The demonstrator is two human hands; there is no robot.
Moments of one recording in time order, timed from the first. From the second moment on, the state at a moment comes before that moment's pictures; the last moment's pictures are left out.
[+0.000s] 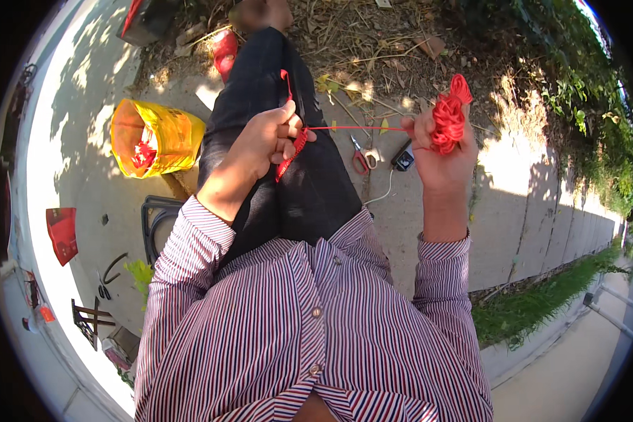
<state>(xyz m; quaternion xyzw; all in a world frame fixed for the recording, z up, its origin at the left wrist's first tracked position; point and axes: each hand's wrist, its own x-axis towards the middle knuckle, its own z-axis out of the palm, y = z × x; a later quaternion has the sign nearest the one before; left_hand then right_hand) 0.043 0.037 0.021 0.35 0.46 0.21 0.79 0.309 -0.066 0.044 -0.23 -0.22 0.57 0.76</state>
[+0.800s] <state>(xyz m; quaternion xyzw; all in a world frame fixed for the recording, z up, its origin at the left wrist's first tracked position) 0.017 0.007 0.050 0.65 0.31 0.44 0.53 0.216 -0.054 0.030 -0.43 -0.32 0.69 0.49</state>
